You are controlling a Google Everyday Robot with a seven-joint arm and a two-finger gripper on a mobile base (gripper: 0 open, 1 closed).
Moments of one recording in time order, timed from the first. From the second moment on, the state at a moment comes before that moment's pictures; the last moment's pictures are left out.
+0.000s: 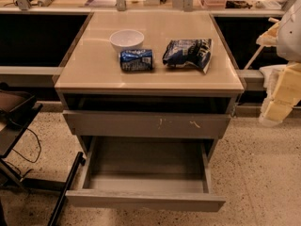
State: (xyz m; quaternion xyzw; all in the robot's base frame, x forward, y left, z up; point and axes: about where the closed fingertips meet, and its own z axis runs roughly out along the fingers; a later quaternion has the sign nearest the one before) arm 0.438 -0.217 0.976 -0.60 0.78 -0.03 0.16
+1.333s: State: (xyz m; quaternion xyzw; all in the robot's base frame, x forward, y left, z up) arm 0.364 -0.175 0.873 -0.59 0.77 0.03 0.24
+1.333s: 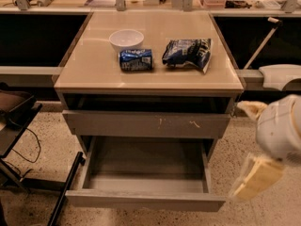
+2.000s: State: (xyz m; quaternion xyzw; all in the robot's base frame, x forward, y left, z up) arm 0.334 -0.146 0.700 -0.56 0.80 0.09 0.22
